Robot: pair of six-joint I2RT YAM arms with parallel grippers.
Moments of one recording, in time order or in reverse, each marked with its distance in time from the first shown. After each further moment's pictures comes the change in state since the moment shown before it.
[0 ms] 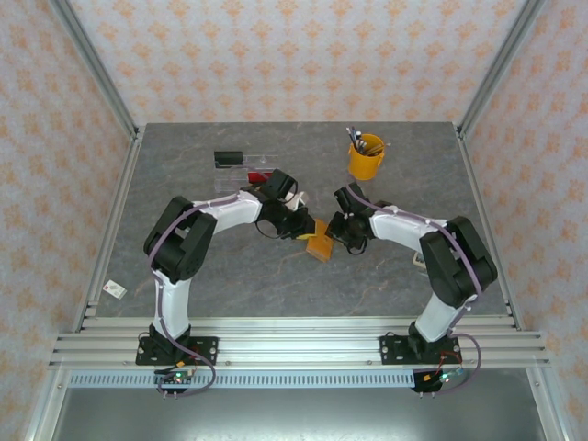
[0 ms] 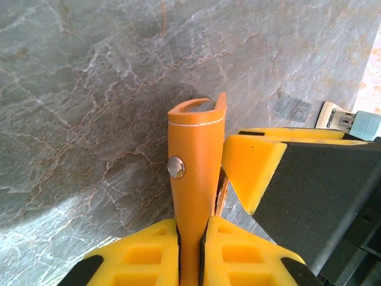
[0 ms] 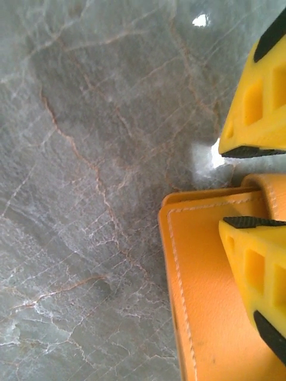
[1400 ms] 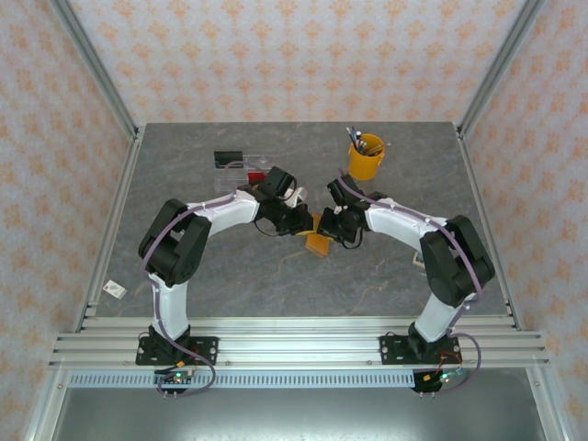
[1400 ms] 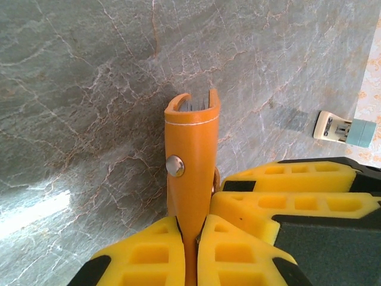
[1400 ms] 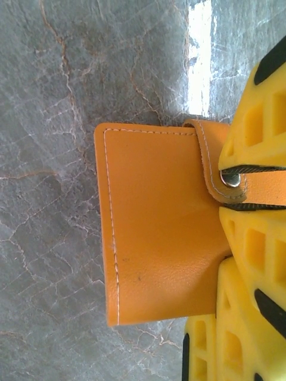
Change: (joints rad) left arm -0.001 -0.039 -0.006 -0.001 -0.048 0.007; right arm 0.033 0.028 0.120 -0.095 -0.116 -0.095
